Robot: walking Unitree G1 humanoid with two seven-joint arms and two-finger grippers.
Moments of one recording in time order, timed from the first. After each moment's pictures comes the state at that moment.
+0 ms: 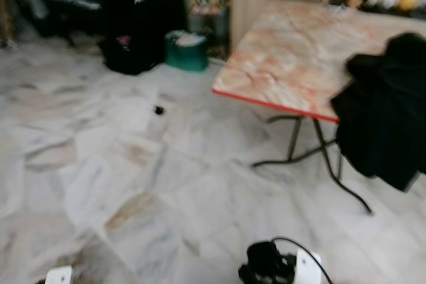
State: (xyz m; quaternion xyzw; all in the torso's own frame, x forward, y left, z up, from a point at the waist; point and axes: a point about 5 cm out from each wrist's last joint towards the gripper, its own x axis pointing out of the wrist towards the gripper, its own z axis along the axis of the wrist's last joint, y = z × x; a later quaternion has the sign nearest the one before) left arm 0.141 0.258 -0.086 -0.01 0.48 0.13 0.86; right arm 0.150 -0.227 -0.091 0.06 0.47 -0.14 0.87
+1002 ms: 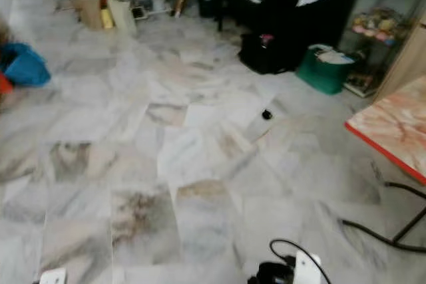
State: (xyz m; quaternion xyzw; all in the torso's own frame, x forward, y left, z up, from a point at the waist) left arm 0.133 0.268 -0.086 -0.01 0.49 0.14 0.86; right arm 0.158 -0.219 -0.090 0.06 0.47 -0.13 0.87
